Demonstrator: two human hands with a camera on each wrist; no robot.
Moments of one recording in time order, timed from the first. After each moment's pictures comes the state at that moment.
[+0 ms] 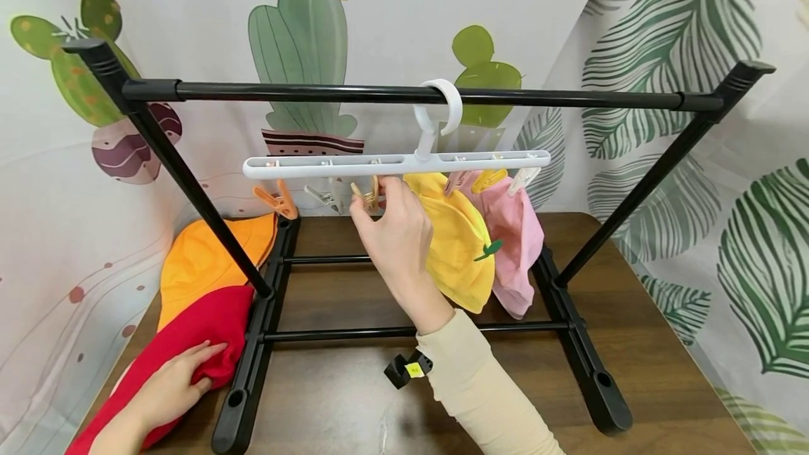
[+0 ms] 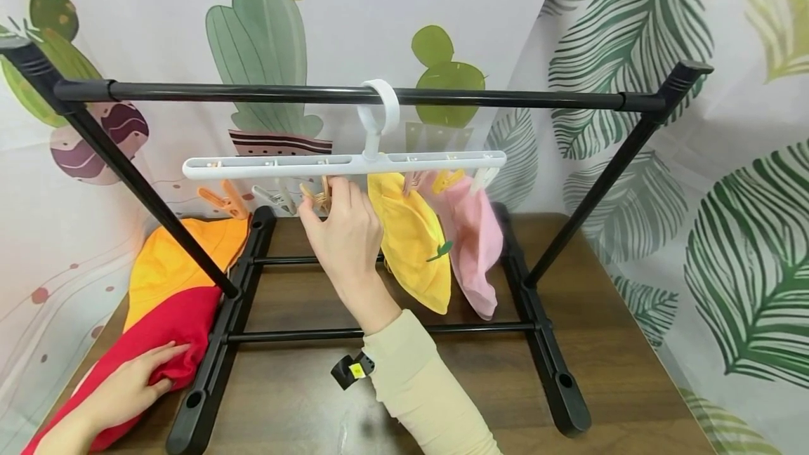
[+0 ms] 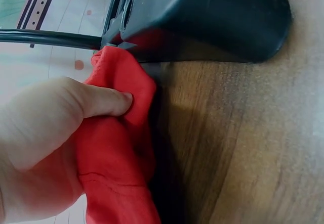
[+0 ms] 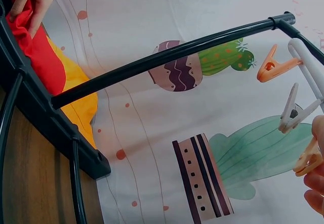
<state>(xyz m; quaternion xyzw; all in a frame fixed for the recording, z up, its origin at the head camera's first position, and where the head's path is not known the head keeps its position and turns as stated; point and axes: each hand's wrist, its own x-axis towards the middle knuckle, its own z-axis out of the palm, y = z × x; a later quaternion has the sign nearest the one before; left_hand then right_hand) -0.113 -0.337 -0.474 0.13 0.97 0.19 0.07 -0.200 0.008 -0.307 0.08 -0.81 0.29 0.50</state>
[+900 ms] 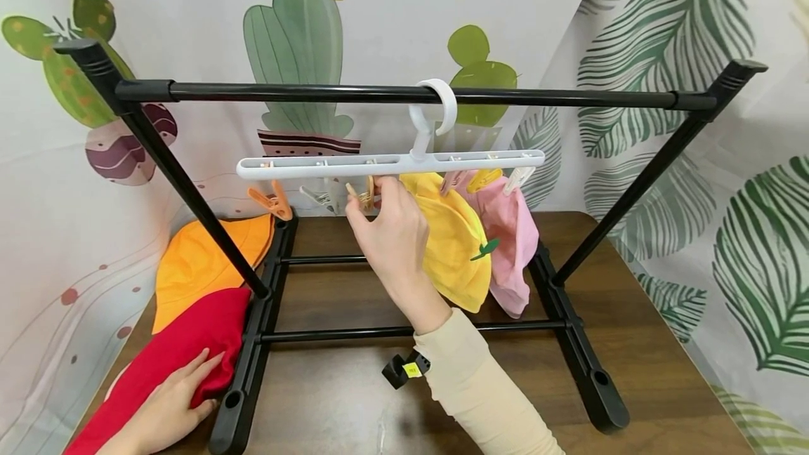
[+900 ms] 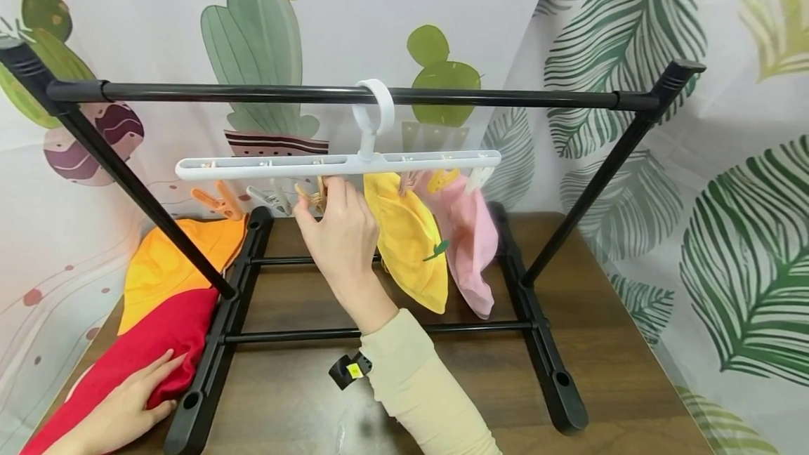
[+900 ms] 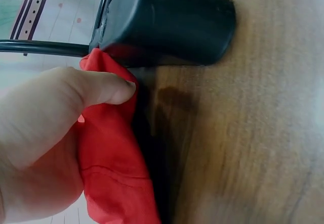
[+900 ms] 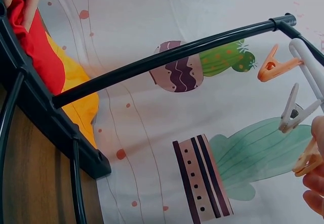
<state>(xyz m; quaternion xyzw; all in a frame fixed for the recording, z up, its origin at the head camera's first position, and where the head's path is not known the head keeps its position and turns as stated) -0.095 -0.330 -0.482 0.12 0.97 0.17 0.10 -0.199 0.009 -0.307 0.08 -0.82 0.29 0.49</state>
